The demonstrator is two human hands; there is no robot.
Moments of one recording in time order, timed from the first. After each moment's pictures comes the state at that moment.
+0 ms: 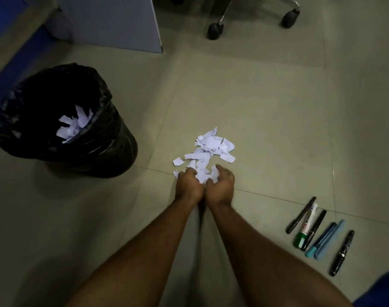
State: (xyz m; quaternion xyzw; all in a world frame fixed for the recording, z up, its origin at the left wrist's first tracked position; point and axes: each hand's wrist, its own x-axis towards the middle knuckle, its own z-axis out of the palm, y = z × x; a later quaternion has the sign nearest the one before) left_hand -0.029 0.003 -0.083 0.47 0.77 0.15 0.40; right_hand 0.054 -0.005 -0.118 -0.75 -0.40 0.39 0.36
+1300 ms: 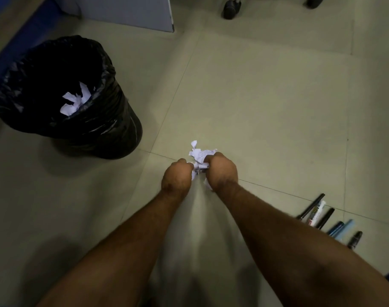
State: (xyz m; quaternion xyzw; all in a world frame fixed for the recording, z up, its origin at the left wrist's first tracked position) left_hand -0.066 0.000 -0.110 0.66 0.72 -0.03 0.19; right_hand 0.065 0.037 -0.092 -0.57 -0.77 0.29 -0.04
